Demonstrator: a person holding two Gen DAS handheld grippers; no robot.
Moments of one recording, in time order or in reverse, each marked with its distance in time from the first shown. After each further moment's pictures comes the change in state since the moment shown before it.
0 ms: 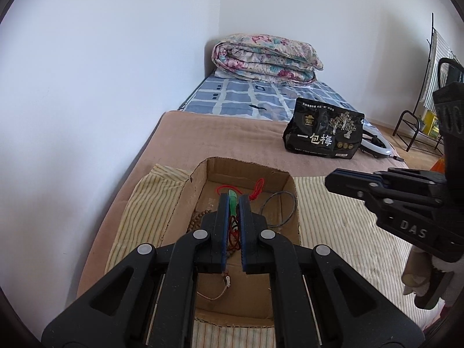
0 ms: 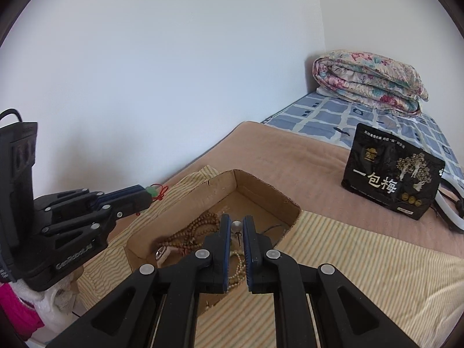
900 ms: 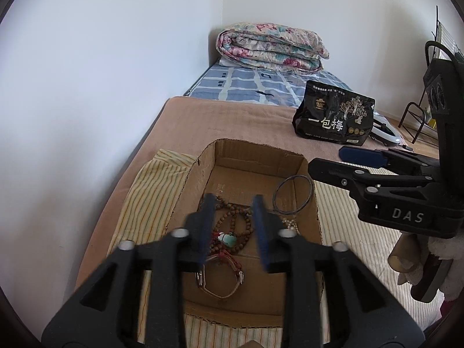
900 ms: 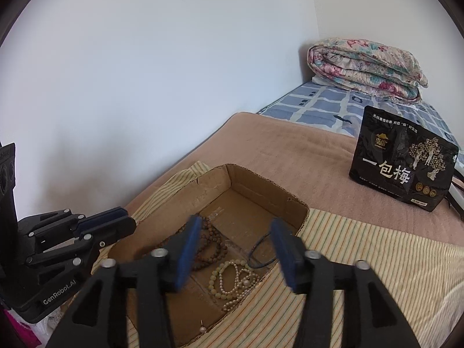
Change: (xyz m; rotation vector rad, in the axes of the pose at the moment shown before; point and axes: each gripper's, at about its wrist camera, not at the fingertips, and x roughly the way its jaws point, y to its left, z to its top) left arm 0.022 0.011 -0.016 0.008 0.036 0.024; right arm 0.036 -0.007 -0.003 0.044 0.013 -0.024
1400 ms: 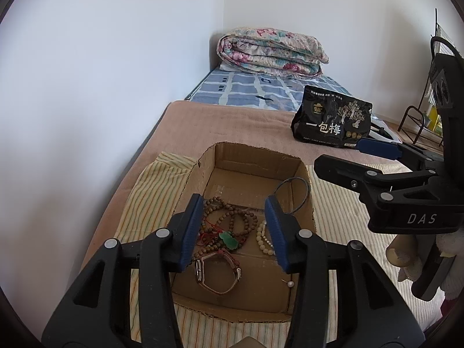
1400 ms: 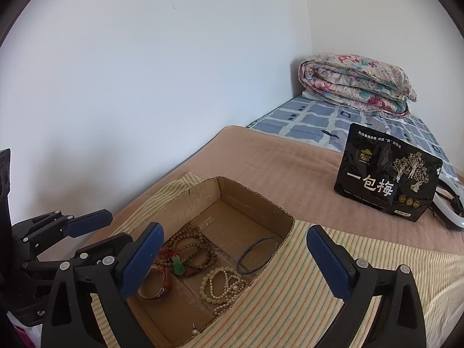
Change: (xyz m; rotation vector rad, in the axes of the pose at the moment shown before) left arm -0.010 -0.001 -0.002 -0.006 -0.016 0.001; right arm -0.017 0.005 0.005 -0.025 -0.055 -0.062
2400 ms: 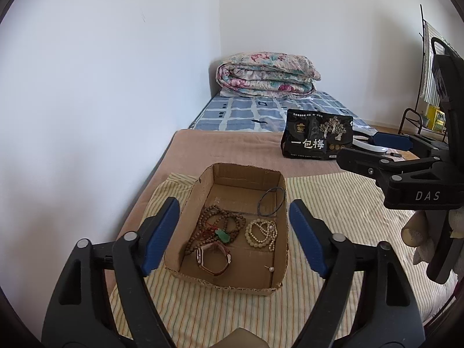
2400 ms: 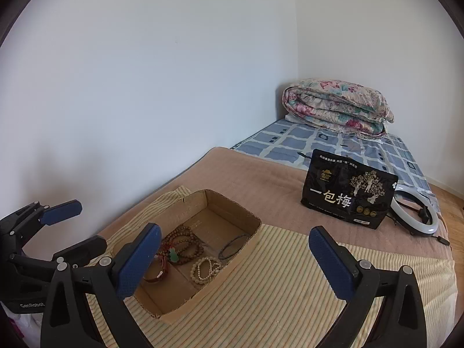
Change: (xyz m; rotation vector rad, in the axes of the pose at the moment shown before) left arm -0.094 -0.038 -0.009 0.059 -0.124 0.049; right arm -0.093 -0.005 -0.006 -0.029 -0.095 -0.079
